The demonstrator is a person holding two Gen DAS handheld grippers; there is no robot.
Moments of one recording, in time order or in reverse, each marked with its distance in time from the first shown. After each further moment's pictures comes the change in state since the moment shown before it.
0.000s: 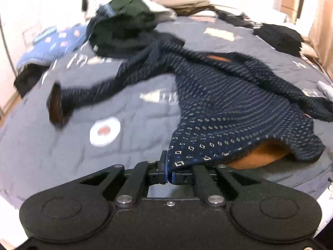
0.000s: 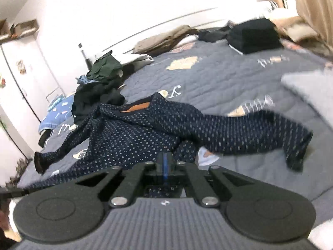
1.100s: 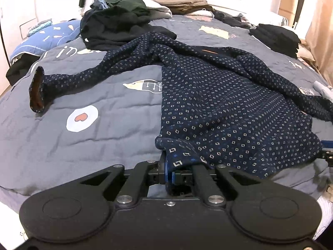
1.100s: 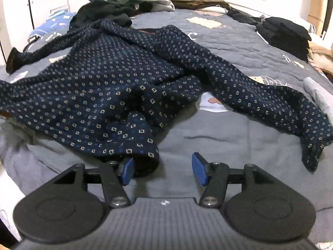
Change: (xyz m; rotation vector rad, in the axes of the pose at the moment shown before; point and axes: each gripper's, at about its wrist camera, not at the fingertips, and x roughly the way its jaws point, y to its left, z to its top) left arm 0.034 -0.020 -0.027 -0.065 0.000 -0.034; right arm 0.089 0.011 -0.079 -0.342 0.235 -0.124
